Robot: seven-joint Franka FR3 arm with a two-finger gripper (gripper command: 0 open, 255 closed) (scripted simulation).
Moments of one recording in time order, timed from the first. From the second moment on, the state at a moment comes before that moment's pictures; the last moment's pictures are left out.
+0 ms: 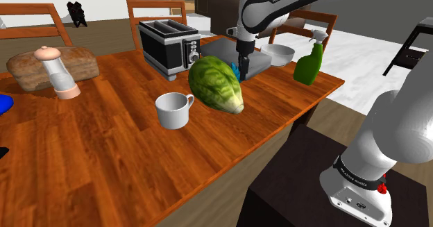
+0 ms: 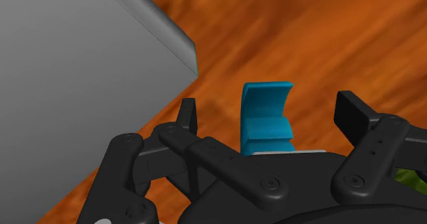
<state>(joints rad) 0.13 -0.05 -0.16 -2.15 -0.01 2.10 -0.76</state>
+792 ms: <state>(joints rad) 0.13 -0.06 -0.16 -2.14 -0.01 2.08 -0.76</state>
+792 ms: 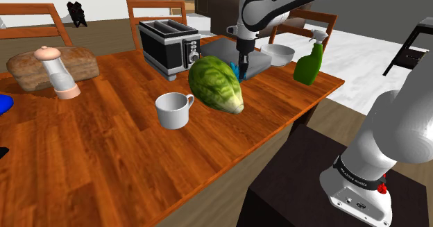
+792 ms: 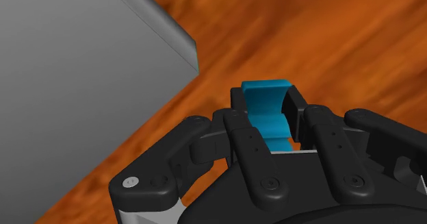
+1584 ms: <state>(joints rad) 0.13 -0.10 -0.16 -2.03 -0.01 1.93 -0.75</state>
